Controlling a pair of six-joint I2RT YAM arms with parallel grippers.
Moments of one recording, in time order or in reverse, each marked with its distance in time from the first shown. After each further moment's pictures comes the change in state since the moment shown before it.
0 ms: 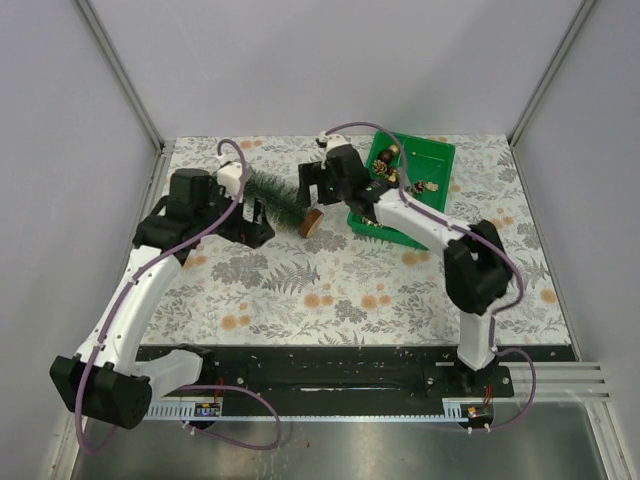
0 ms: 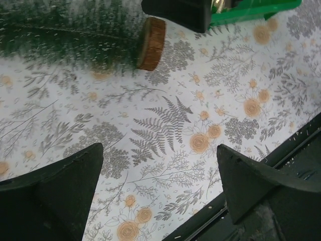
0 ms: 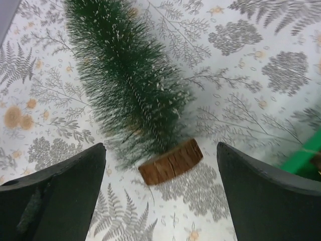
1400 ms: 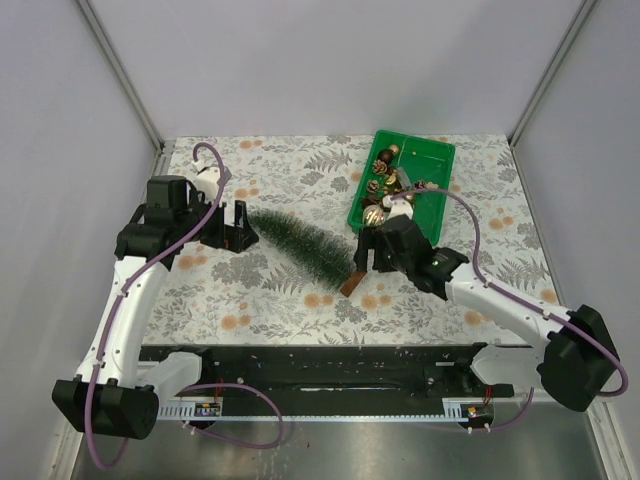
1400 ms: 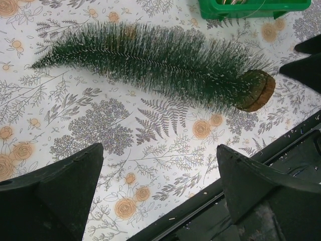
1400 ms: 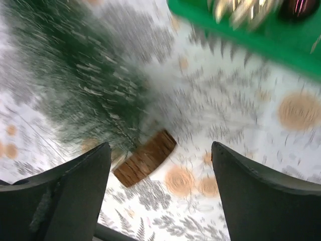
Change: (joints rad) left arm 0.195 -0.084 -0.004 -0.117 0.080 0.008; right arm 0.055 -0.640 -0.756 -0.093 0.142 0.214
